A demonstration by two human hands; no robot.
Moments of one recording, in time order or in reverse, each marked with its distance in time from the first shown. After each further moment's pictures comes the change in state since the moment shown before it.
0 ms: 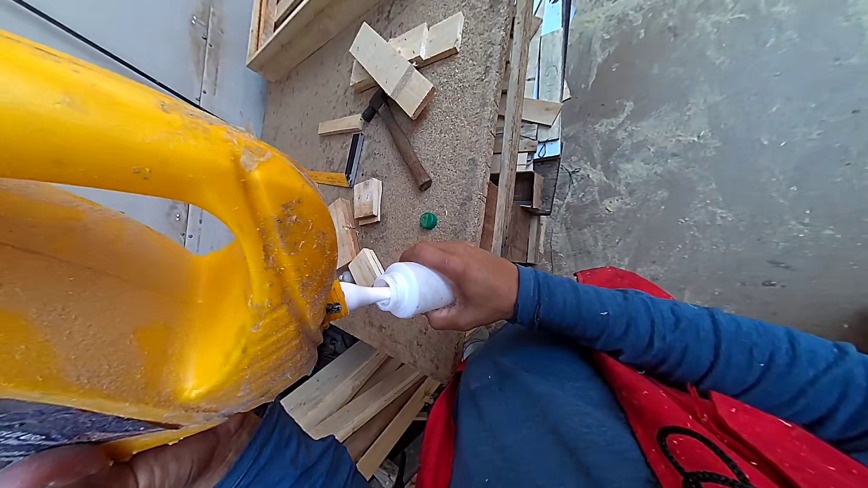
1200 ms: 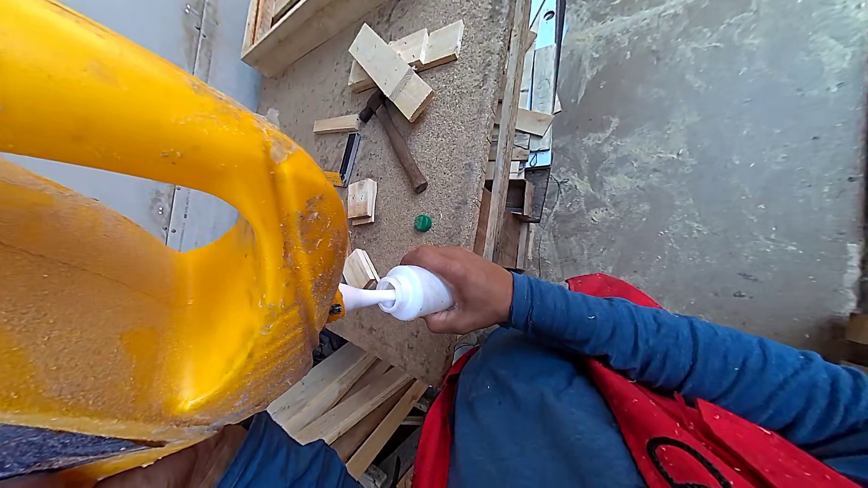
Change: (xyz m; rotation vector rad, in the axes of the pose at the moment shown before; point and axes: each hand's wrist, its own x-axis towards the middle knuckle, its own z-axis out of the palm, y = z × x) left_hand -0.017 -0.016 0.044 0.182 0.168 0.041; right_hand -0.007 0.008 0.007 0.034 0.025 -0.006
